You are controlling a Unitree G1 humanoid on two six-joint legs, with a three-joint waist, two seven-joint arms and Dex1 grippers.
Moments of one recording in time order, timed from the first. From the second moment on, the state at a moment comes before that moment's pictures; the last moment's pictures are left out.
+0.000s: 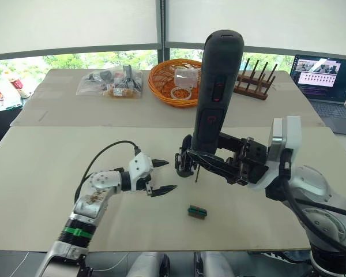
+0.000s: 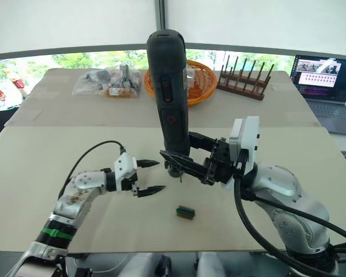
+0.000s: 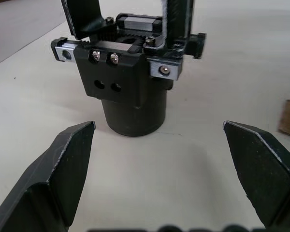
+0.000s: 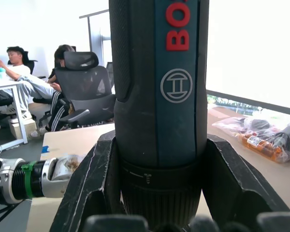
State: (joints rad) left arm -0.35 0.41 -0.19 0.11 -0.19 0.08 -1.00; right arm -0.29 -0.59 -0.06 -0.71 0.92 0.53 0.60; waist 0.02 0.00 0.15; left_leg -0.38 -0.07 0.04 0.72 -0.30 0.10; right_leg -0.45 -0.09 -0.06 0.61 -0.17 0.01
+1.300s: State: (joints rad) left arm -0.65 0.29 -0.24 0.67 -0.12 -0.27 -1.31; right arm -0.33 -0.69 -0.09 -0.68 1.07 0.63 0.67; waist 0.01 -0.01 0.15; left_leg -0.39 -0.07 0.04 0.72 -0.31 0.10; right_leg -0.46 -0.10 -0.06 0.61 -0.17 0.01
